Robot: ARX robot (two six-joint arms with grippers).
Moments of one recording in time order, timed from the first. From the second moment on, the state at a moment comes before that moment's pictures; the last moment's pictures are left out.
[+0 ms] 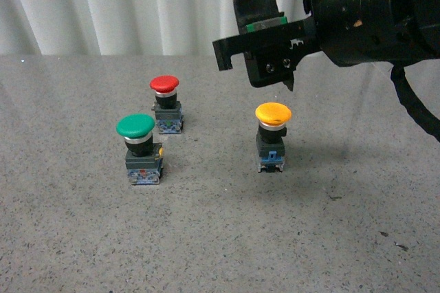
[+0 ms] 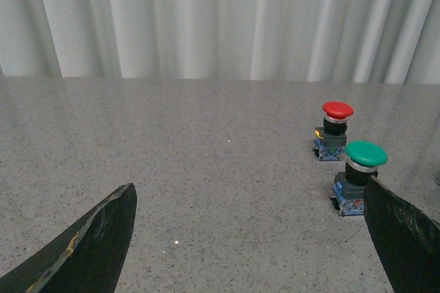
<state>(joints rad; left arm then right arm) 0.00 0.01 0.01 0.00 0.00 0.00 0.53 1.61 0.93 0.33 0.10 -0.04</state>
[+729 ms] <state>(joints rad) 0.00 0.01 0.01 0.00 0.00 0.00 0.54 1.70 0.93 0.32 0.11 -0.05</state>
